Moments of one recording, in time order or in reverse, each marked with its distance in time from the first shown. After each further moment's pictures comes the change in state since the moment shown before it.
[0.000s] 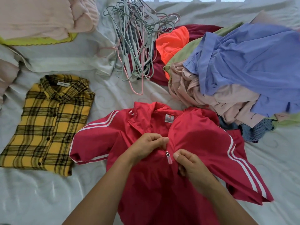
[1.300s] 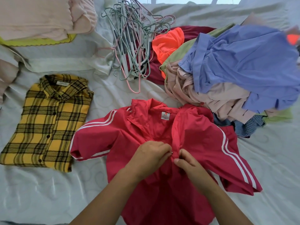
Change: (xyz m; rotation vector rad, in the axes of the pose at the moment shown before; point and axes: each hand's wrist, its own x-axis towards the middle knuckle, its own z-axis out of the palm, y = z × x) left_hand -0.024 -0.021 0.028 1.024 0.175 0.678; right_hand -0.016 0.019 -0.010 0.009 -0.027 -0.052
